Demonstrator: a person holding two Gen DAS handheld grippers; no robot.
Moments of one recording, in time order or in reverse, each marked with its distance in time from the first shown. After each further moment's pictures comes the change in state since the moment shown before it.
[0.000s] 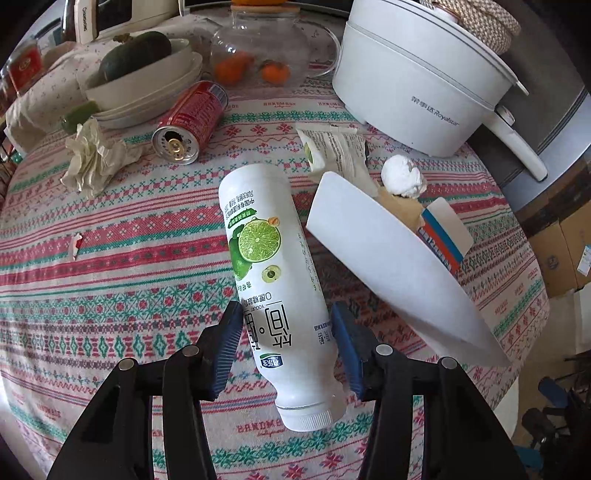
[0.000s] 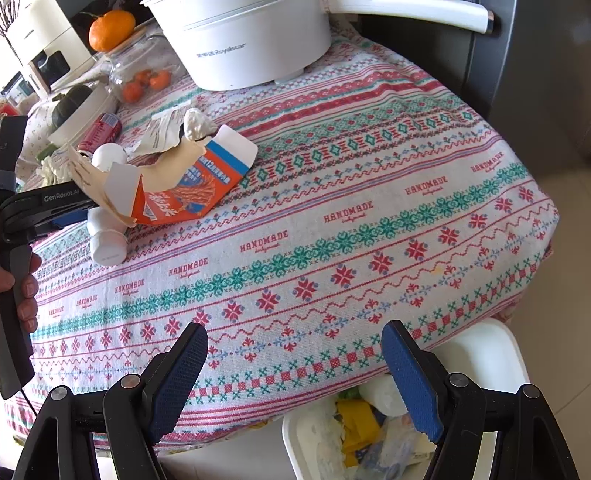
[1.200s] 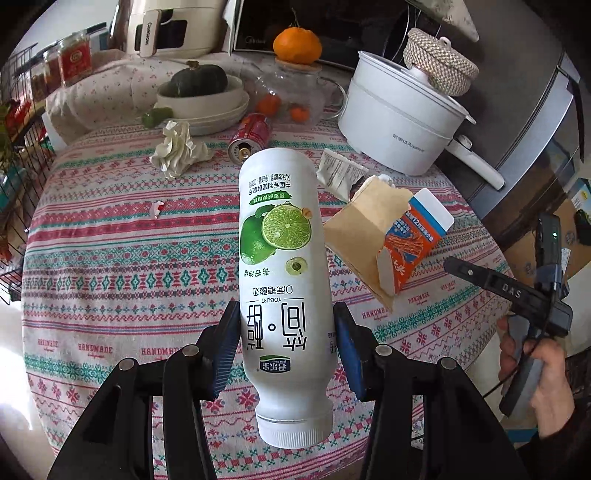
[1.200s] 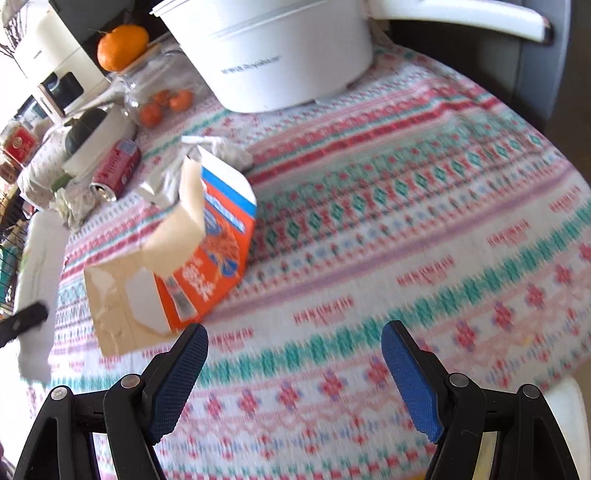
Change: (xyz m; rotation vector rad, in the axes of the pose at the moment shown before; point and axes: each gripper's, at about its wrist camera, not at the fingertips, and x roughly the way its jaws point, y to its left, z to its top) left arm -0.090 0.058 -0.087 -0.037 -0.183 -0.078; right arm 0.049 0.021 0.043 0.018 -0.073 0.123
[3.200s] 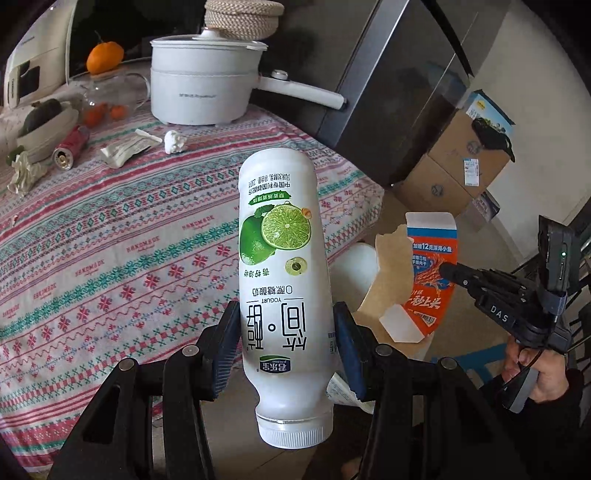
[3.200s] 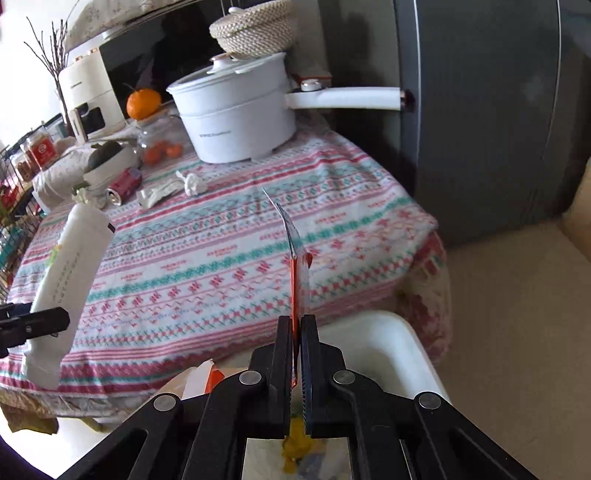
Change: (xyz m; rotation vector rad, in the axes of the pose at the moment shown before) left arm -0.030 -0.187 -0.106 0.309 0.043 -0.298; right arm -0.171 -0.080 -0.129 -0.099 -0.253 -0.129
